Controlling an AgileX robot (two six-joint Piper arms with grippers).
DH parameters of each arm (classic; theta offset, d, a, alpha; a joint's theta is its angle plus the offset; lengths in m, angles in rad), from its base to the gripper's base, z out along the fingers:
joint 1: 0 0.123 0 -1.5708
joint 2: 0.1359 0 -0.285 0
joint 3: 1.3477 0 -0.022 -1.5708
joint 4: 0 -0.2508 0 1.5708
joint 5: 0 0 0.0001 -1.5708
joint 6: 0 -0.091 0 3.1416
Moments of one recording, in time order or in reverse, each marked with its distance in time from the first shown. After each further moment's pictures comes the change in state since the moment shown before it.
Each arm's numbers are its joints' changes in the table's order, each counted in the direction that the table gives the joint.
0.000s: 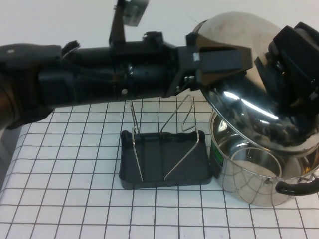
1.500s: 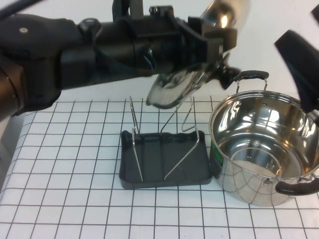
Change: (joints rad) right arm -0.001 -0.109 0.000 0.123 -0.022 0.226; left arm -0.117 -0.007 -0.119 -0.276 -0.355 -0.016
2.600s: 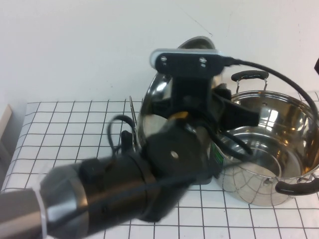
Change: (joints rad) right arm 0.000 -0.297 0.000 -0.041 0.658 0.278; left arm -0.469 0.150 0.159 0.063 -1.115 -0.039
